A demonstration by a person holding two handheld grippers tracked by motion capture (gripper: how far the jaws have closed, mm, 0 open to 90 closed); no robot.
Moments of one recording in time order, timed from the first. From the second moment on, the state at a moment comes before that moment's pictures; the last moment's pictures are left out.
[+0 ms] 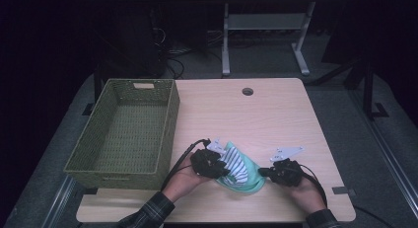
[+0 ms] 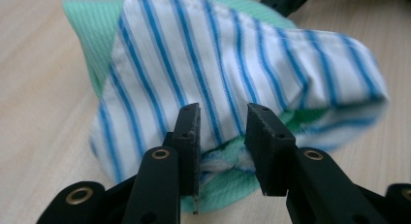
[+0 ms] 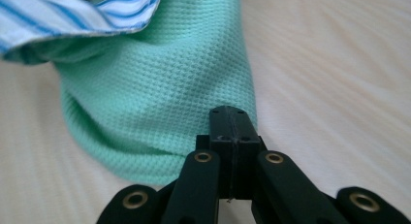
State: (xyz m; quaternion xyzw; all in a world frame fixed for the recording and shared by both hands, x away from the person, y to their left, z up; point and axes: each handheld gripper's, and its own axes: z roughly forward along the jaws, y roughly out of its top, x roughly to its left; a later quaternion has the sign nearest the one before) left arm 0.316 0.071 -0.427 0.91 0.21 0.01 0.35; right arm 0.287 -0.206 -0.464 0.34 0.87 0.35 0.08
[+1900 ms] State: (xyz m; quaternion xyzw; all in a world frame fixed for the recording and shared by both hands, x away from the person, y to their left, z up) left arm 0.378 0.027 -0.456 0.91 0.24 0.01 0.33; right arm 0.316 -0.225 -0.466 0.39 0.85 0.35 0.10
